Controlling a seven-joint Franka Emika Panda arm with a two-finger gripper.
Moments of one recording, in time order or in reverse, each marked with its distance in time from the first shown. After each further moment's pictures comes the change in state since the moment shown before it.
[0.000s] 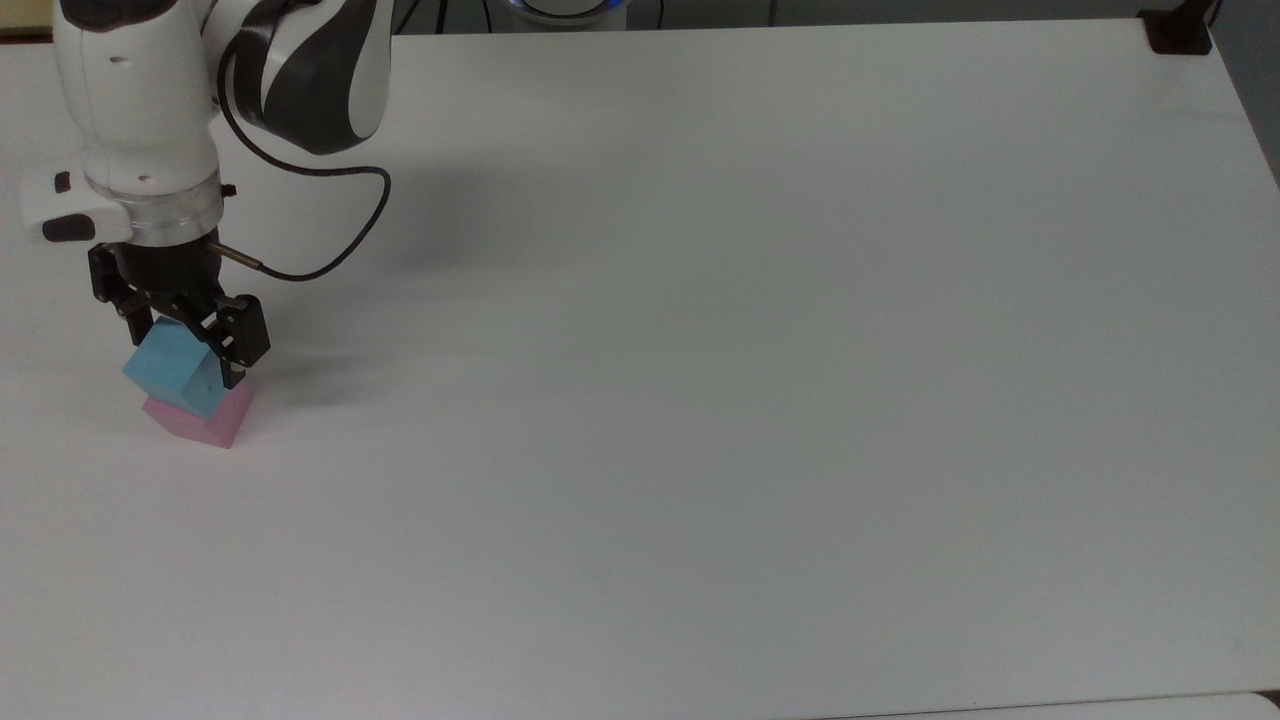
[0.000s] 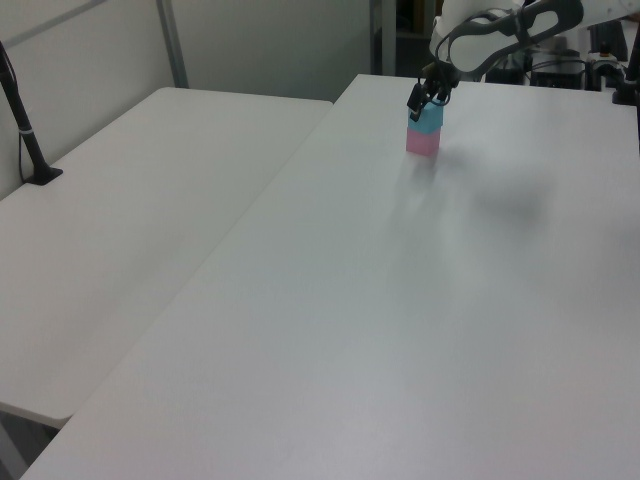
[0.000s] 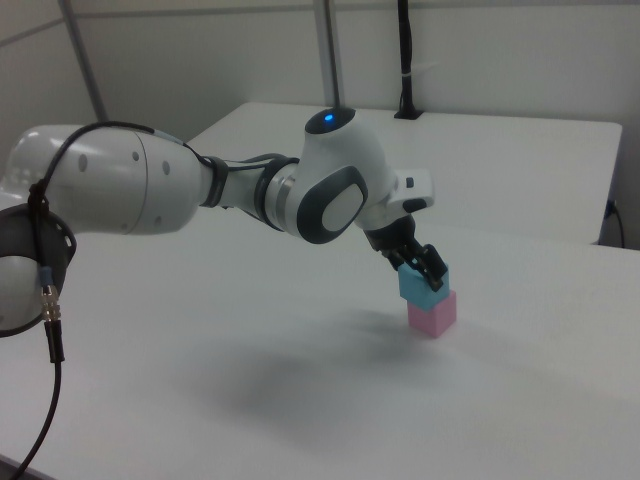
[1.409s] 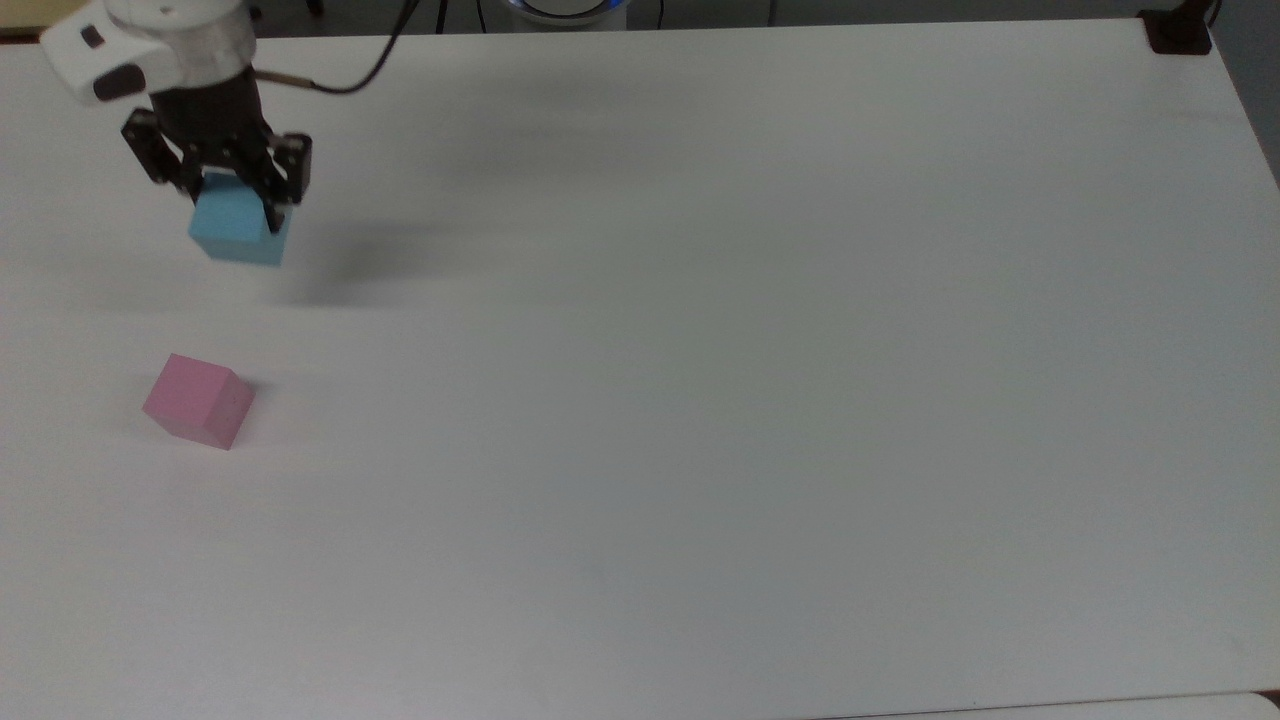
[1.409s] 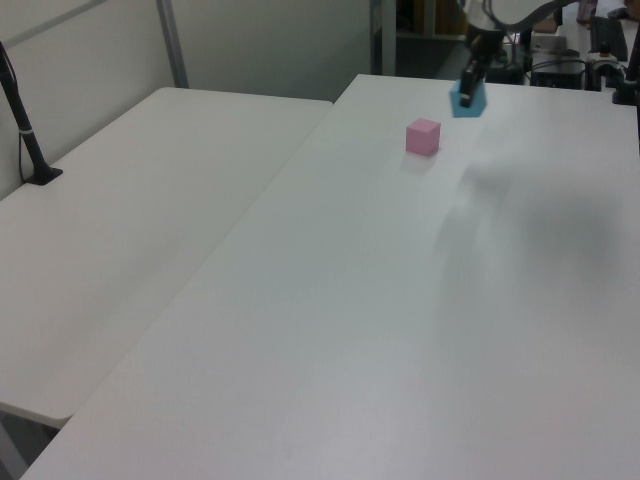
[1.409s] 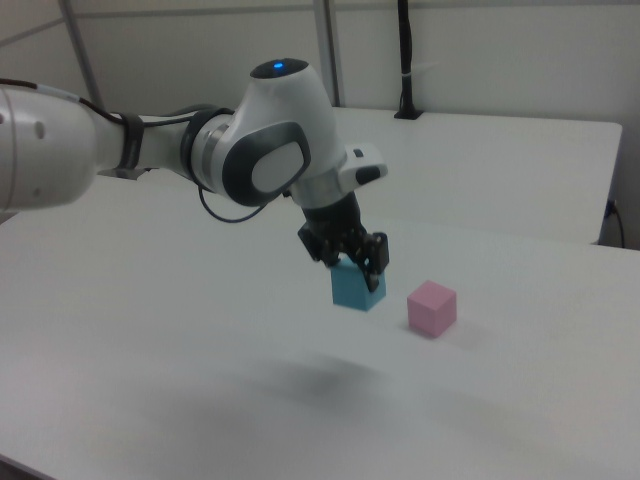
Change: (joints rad) arm 0.076 -0.363 -0.066 -0.264 0.000 -0.279 -0.338
